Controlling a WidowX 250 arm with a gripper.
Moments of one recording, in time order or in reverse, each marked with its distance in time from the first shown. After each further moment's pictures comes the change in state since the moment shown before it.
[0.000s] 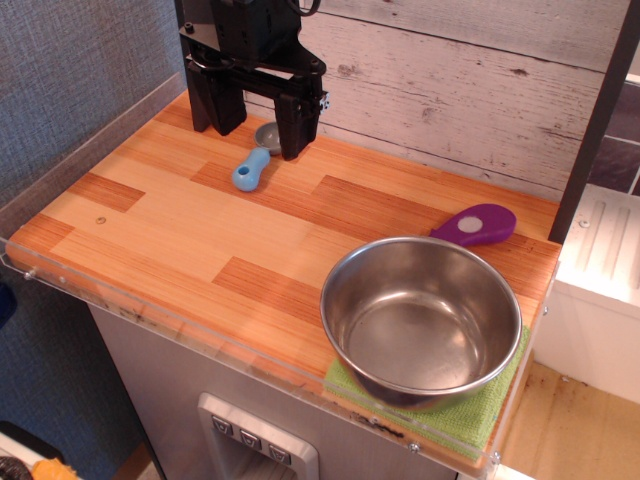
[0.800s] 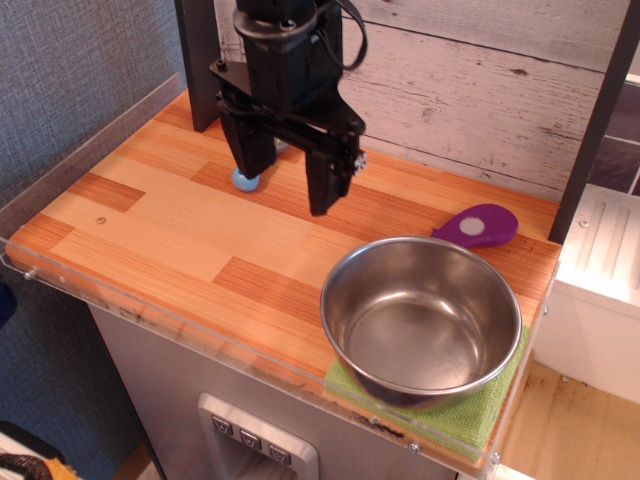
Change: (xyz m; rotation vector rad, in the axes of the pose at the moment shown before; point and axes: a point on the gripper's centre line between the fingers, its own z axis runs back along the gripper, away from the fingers) arm -0.031 -0.055 0.003 0.004 0.002 -0.134
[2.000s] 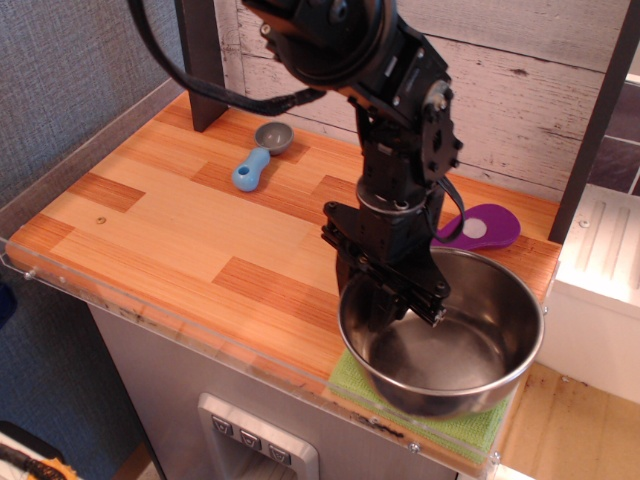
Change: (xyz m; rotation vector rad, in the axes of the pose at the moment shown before) arm 0.002 -0.062 -0.099 -0.029 0.122 -0.177
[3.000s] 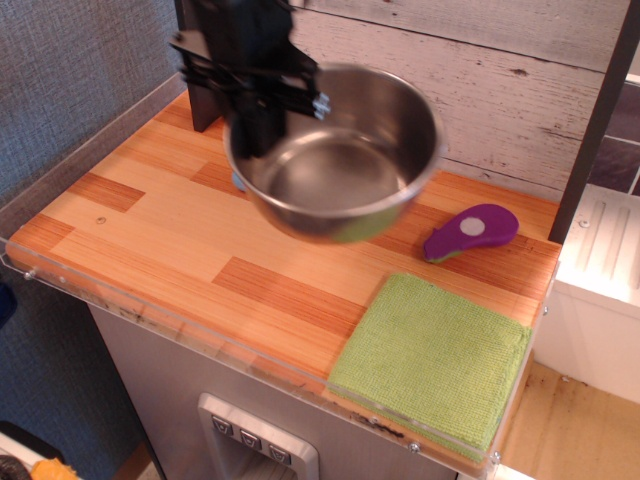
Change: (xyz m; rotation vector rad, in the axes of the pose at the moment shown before) arm -0.028 0.110 0.109 -0.053 -0.172 0.322
